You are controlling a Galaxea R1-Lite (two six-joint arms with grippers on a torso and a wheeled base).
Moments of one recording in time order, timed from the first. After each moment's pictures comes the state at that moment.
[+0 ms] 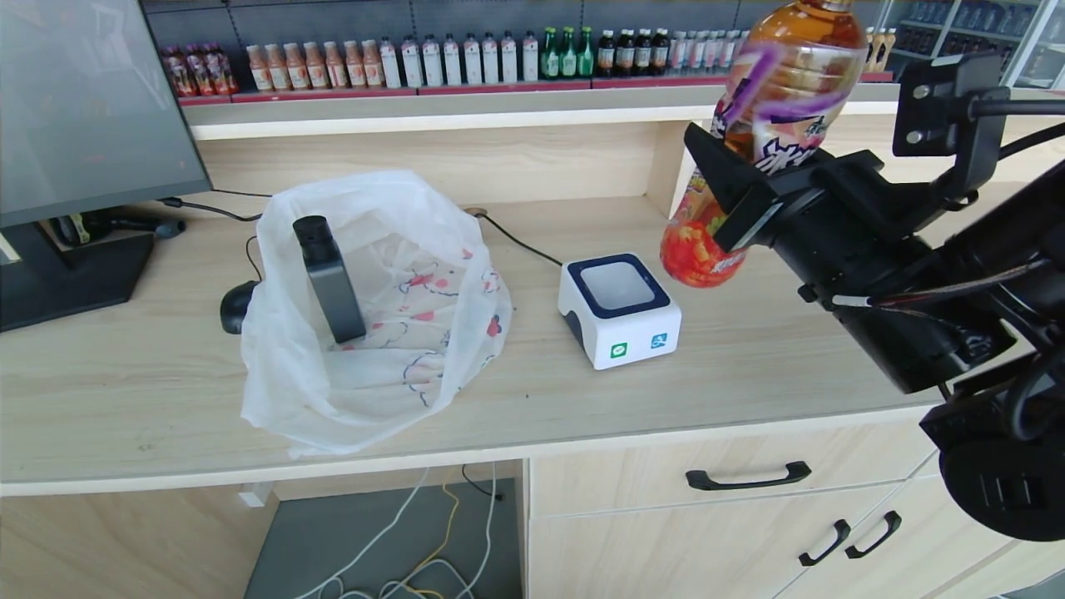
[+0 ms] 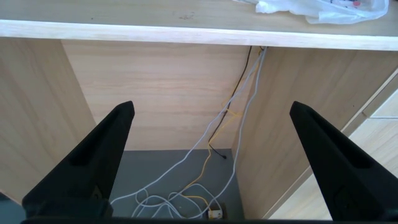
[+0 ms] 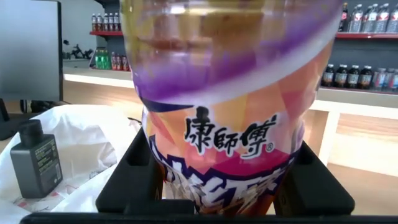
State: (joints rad) left arm 0.00 0.00 0.00 0.00 0.00 0.00; right arm 0.57 1.71 -0.84 -1.42 -0.04 -0.16
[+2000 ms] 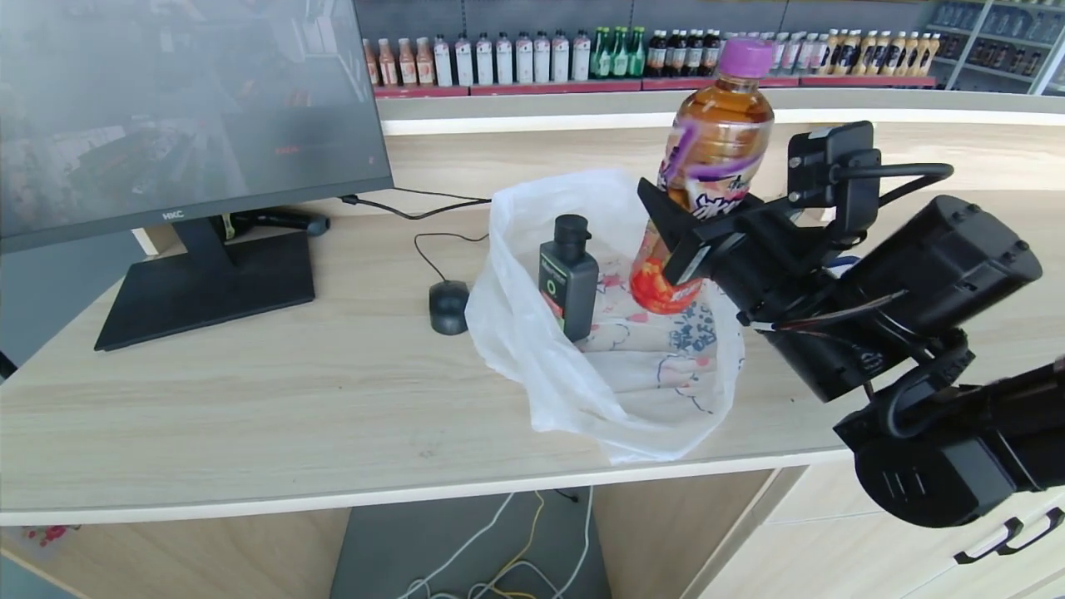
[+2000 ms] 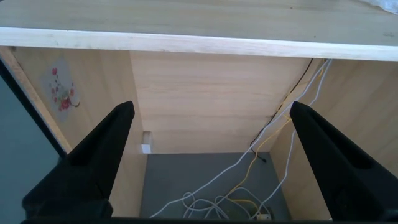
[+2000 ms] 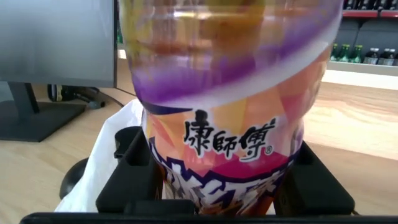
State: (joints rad) left arm 0.00 0.00 0.00 0.00 0.00 0.00; right arm 0.57 1.85 -0.87 -1.46 -0.05 -0.16
